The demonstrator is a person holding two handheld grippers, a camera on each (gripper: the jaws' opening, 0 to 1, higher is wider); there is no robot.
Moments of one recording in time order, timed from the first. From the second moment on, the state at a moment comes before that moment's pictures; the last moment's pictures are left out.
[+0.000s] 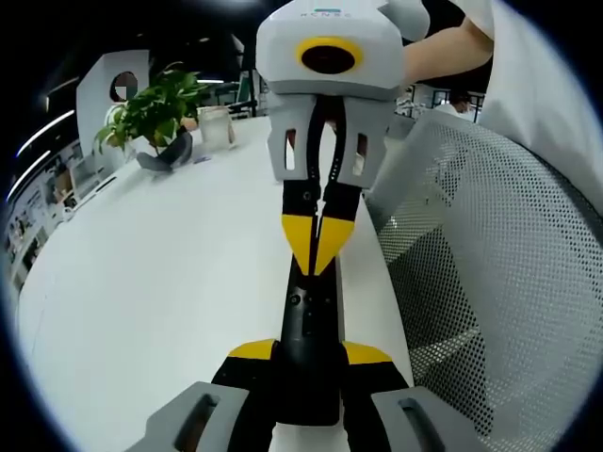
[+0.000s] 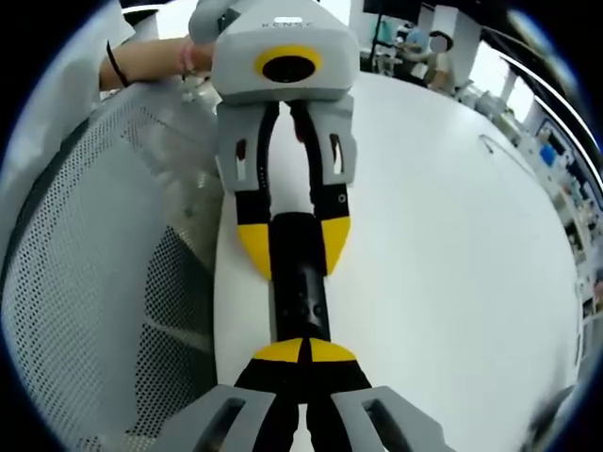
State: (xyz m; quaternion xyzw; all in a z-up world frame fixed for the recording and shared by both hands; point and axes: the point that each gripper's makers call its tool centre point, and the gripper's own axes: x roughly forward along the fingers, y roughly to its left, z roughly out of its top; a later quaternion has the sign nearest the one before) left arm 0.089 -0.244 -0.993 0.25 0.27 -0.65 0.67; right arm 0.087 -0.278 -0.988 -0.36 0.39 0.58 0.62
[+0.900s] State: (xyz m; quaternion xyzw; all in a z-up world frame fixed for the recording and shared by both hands) left arm 0.089 -0.244 -0.994 0.25 0.28 -0.64 0.67; right arm 0.084 -0.283 -0.986 -0.32 0.38 0.59 0.64
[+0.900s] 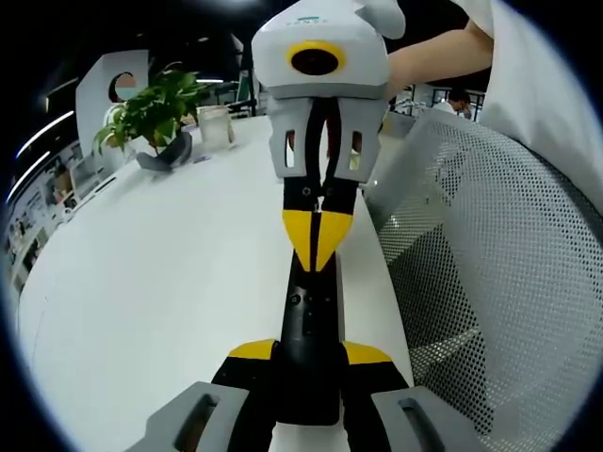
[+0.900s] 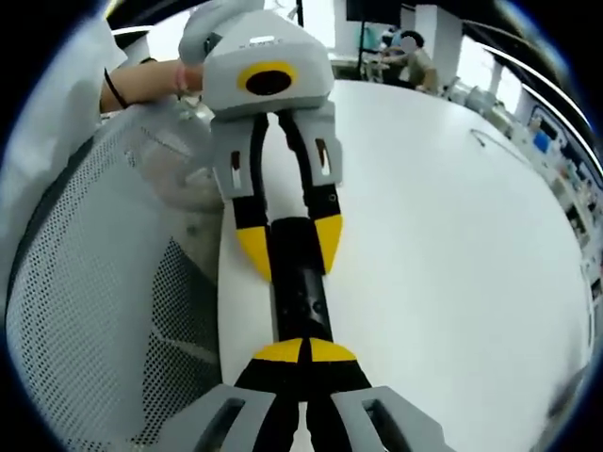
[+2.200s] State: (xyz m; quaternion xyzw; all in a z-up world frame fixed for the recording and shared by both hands) left arm 0.090 -0.242 -0.993 0.25 0.27 -0.65 0.67; right arm 0.088 -0.287 -0.985 -0.29 0.39 0.54 0.69
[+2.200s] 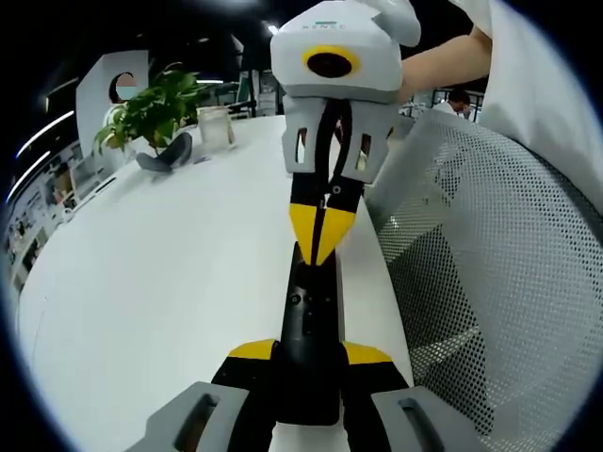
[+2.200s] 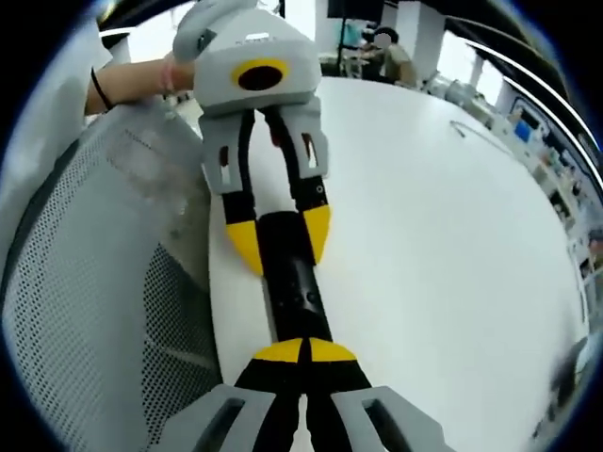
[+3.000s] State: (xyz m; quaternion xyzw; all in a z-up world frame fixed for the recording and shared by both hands) left arm 0.092 -0.241 -0.993 0.25 0.27 -0.64 0.67; right arm 0.088 -0.272 -0.986 -0.28 0.40 0.52 0.70
